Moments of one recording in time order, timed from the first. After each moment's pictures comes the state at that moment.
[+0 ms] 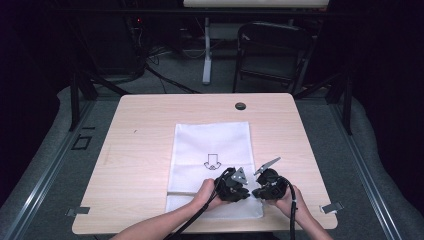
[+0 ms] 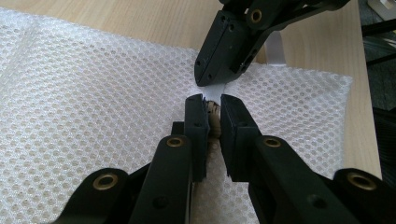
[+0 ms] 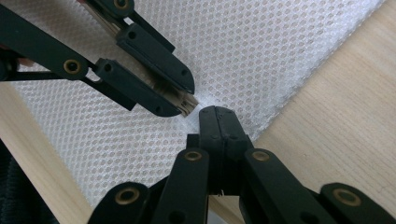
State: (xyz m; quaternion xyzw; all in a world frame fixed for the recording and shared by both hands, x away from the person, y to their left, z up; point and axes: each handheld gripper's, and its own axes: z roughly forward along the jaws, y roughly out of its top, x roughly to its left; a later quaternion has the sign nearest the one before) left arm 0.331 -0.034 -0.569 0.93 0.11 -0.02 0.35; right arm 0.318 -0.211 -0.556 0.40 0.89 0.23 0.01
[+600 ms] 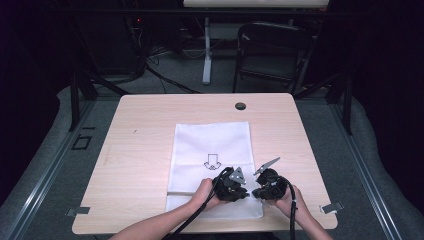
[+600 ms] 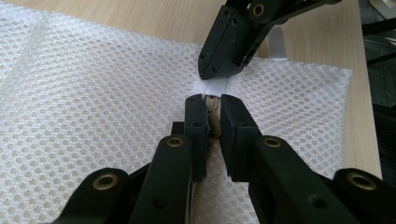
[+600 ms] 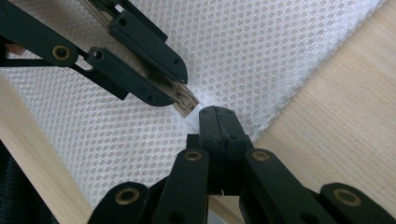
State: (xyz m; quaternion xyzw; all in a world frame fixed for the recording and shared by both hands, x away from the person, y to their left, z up) left arm 0.331 -0.029 -0.568 0.93 0.11 -0.01 0.35; right arm 0.319 -0.212 -0.554 0.39 0.90 0.22 0.01
